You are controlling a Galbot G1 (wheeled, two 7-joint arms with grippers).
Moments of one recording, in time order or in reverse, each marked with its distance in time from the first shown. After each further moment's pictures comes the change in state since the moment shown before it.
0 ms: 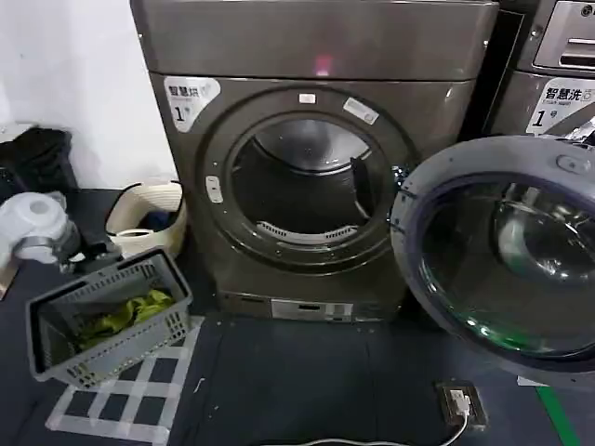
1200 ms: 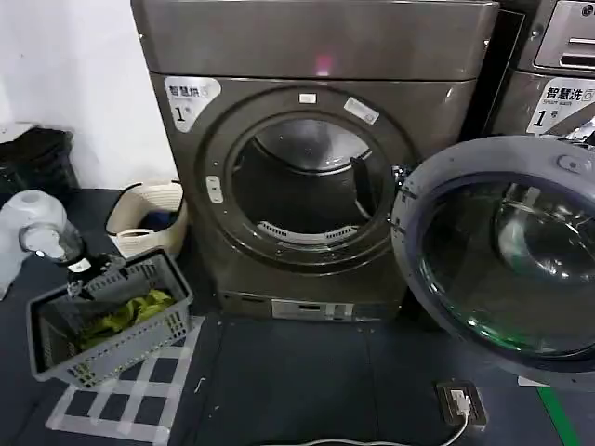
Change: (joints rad) left arm 0.109 -0.079 -0.150 0.187 -0.332 0.000 -0.220; right arm 0.009 0.010 -0.023 -0.026 -0.002 0.020 0.010
